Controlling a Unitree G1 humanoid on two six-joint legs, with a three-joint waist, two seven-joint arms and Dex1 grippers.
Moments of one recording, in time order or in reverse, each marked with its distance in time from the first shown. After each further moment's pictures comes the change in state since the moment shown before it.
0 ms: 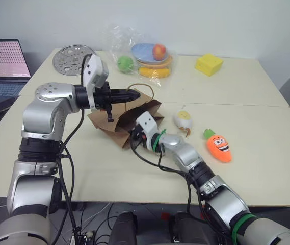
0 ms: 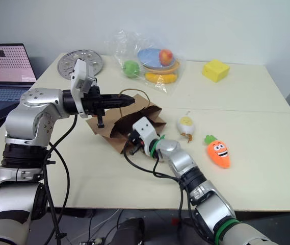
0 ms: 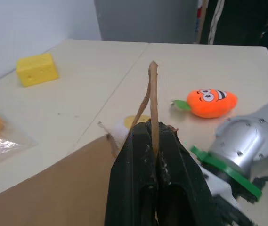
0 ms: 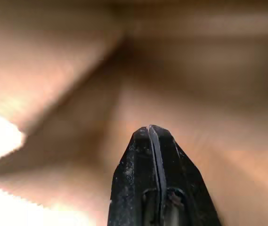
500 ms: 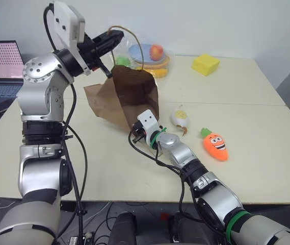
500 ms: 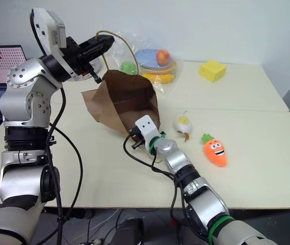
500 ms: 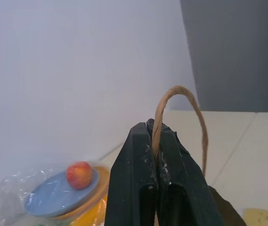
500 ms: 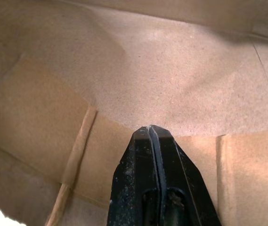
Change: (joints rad) left arm -0.174 -0.099 0.112 0.162 0.050 -0.243 0.316; right arm -0.088 0.054 -0.098 0.157 -0.095 -0.072 -0.168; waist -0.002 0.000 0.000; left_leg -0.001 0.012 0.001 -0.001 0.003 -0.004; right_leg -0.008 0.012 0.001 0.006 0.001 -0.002
